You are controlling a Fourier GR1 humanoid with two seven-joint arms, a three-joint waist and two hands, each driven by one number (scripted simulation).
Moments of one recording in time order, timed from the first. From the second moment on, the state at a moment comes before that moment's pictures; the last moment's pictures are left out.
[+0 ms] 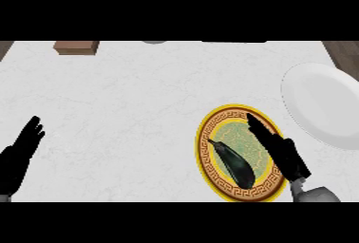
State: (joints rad) left arm 0.06 0.54 -0.03 -1.31 0.30 0.09 -0.06; right arm -0.07 -0.33 0.30 -1.43 -0.11 0.07 0.11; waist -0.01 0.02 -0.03
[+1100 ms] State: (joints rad) left arm -0.05 0.36 -0.11 -1.33 0.19 0.09 -0.16; right arm -0.13 -0.11 0.47 -1.67 0.22 -0.37 0.45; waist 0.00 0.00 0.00
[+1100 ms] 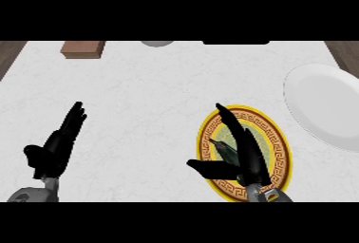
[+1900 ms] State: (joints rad) left arm -0.06 0.35 -0.08 -1.32 0.18 0.05 -0.15; right arm -0.26 -0.40 0.45 -1.85 0.12 0.13 0.98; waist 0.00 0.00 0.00
